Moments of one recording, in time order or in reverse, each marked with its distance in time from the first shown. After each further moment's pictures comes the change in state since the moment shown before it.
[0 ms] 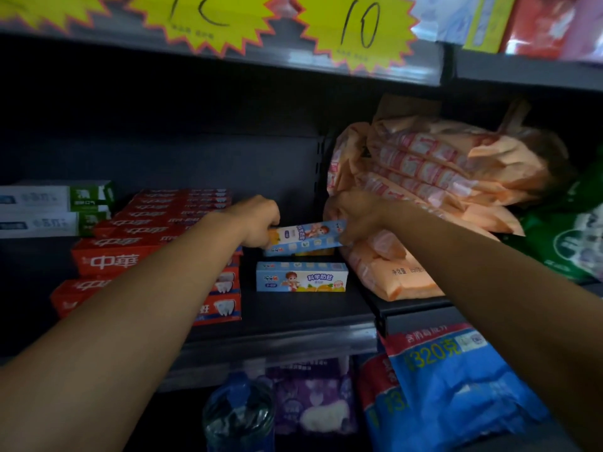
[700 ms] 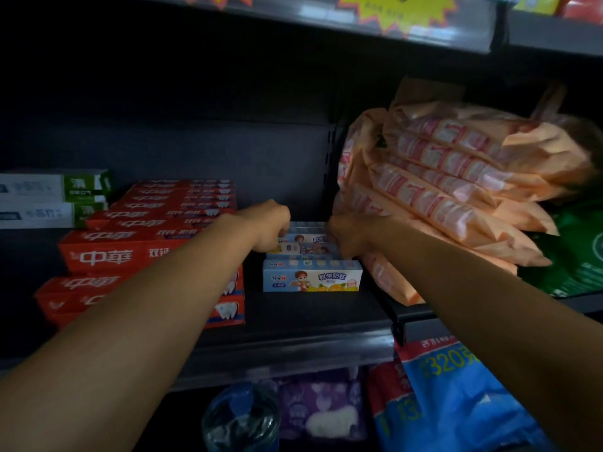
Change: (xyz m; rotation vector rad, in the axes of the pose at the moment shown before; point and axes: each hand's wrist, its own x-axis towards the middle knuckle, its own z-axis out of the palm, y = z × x) left_hand 0.018 0.000 0.023 0.025 -0.069 -0.009; right_hand 0.037 -0.011 0.052 -0.169 -0.172 -0.050
